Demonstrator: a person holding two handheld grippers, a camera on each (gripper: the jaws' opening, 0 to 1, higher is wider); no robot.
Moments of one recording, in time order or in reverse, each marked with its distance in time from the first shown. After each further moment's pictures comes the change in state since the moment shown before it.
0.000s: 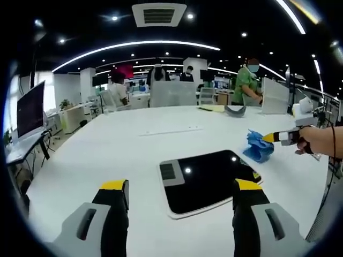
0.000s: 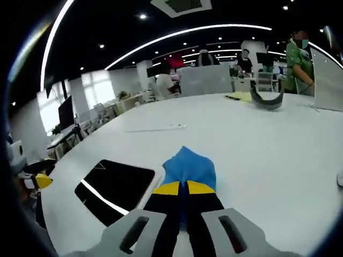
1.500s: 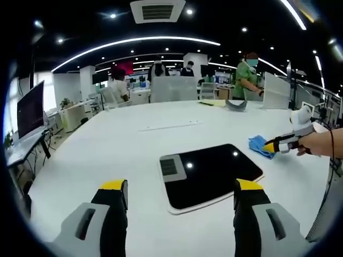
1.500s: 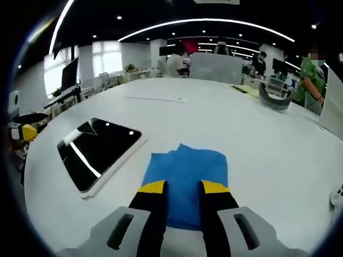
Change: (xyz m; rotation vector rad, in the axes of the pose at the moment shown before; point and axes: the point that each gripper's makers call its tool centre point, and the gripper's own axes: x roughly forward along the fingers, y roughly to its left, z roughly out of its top) left arm 0.001 -0.003 -0.010 0.017 0.047 0.013; right arm 0.034 -0.064 -0.057 -0.225 0.162 -0.014
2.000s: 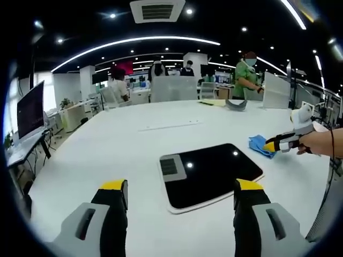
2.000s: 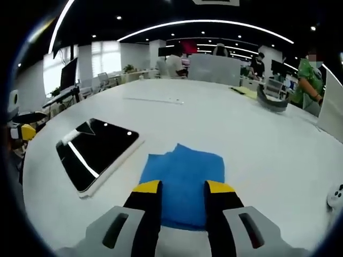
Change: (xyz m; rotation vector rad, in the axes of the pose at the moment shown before) left arm -0.001 0.000 -0.001 0.002 0.004 0.004; right arm -0.021 0.025 0.009 -0.008 -0.001 -0.018
